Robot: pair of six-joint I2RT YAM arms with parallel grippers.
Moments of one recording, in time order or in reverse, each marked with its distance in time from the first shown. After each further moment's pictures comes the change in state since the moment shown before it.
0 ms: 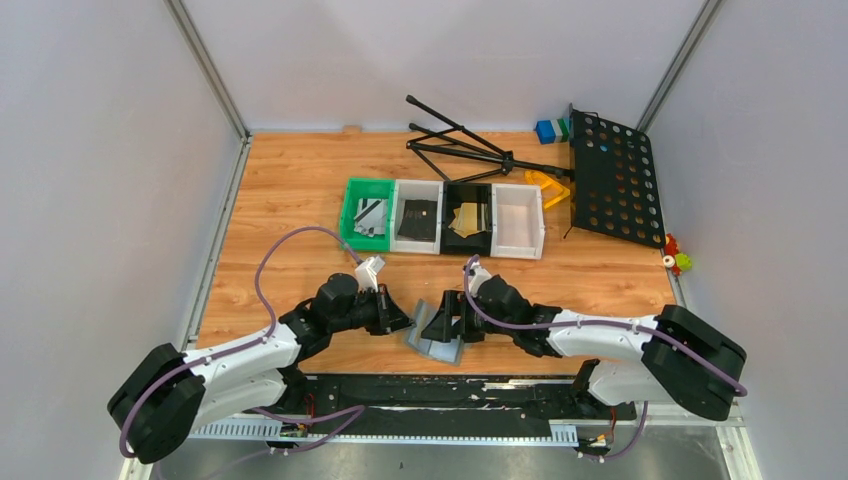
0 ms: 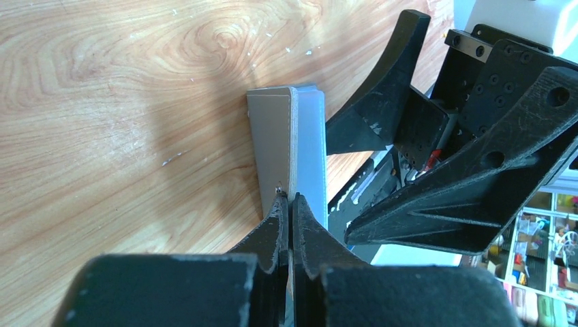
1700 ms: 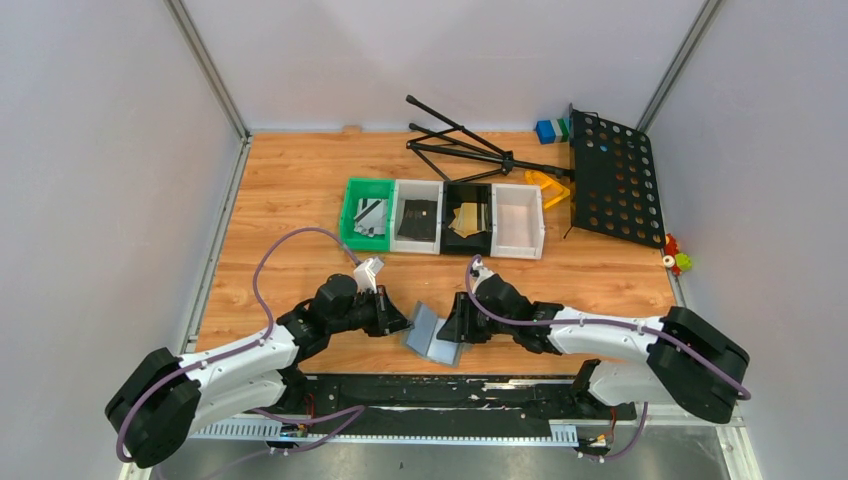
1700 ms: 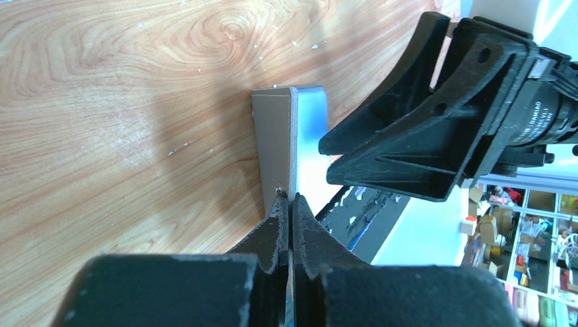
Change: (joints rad) left arm 0.000 -0.033 0.000 -0.051 -0.006 0.003; right arm -0.012 0.000 0.037 -0.182 0.046 0.003
